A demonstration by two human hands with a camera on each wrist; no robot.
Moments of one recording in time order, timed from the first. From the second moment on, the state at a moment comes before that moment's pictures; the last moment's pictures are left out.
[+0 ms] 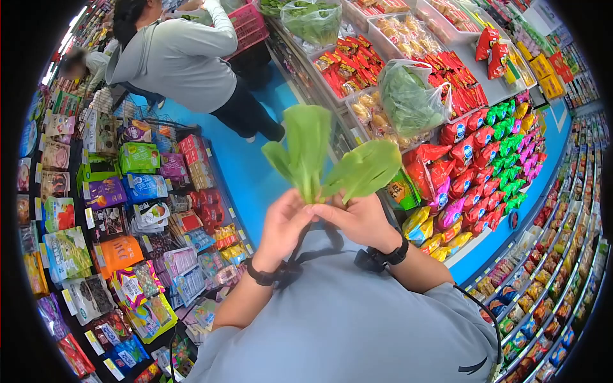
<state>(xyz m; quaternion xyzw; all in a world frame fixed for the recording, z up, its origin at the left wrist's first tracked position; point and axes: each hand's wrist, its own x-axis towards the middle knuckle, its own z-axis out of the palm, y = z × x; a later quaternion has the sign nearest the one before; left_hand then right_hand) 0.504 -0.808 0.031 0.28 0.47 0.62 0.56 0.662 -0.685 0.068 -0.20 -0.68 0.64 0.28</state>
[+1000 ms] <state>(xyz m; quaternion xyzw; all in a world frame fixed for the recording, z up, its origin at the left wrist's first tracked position) 0.518 -0.807 0.027 0.22 0.40 0.67 0.59 0.677 -0.699 0.030 -0.08 -0.77 0.55 0.32</state>
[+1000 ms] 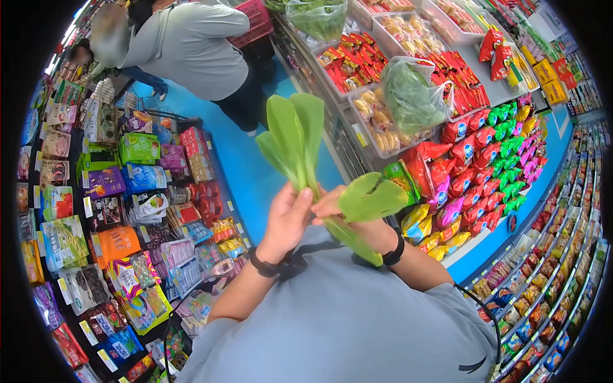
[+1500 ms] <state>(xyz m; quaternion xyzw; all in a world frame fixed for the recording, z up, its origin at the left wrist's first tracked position) 0.510 -0.822 0.020 0.16 0.35 0.65 0.66 0.679 -0.708 0.046 -0.06 -0.78 0.55 0.30</state>
